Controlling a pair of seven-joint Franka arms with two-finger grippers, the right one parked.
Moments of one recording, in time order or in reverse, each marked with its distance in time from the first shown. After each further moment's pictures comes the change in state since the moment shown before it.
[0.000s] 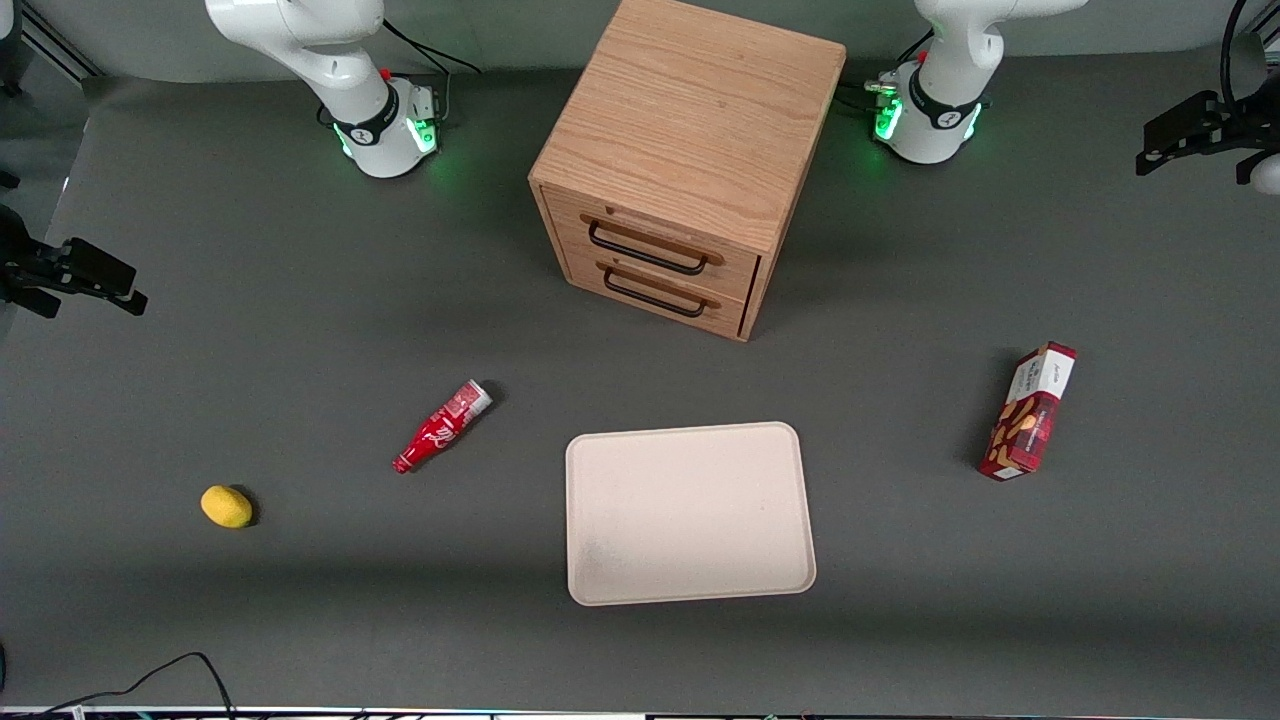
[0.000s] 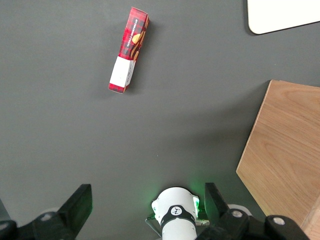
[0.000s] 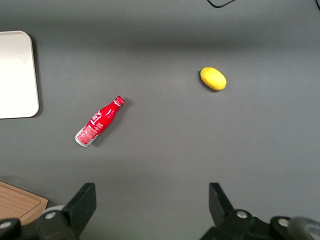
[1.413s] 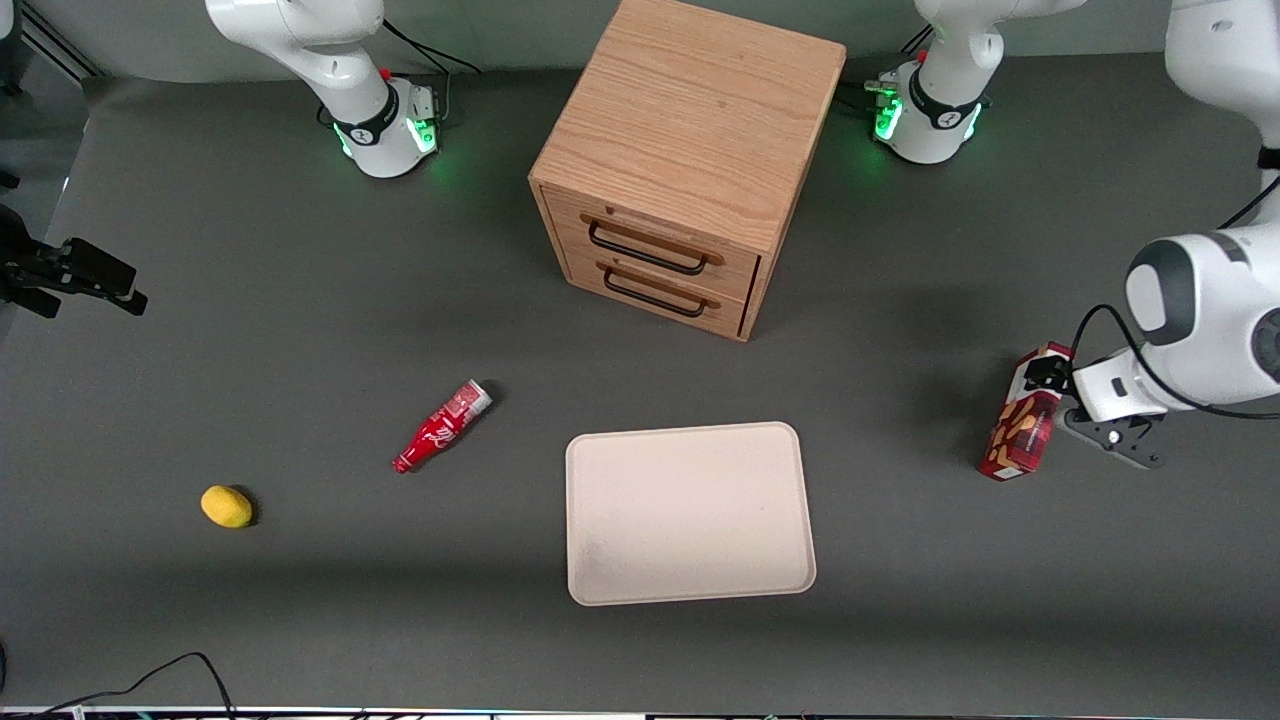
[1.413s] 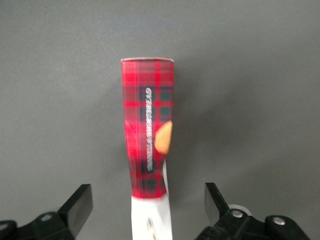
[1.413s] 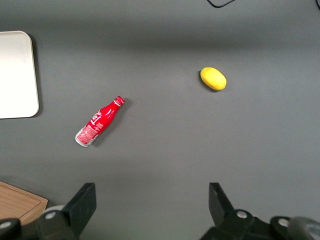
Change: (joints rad) arm 0.031 0.491 0.063 -0.401 -0.025 0.956 0.482
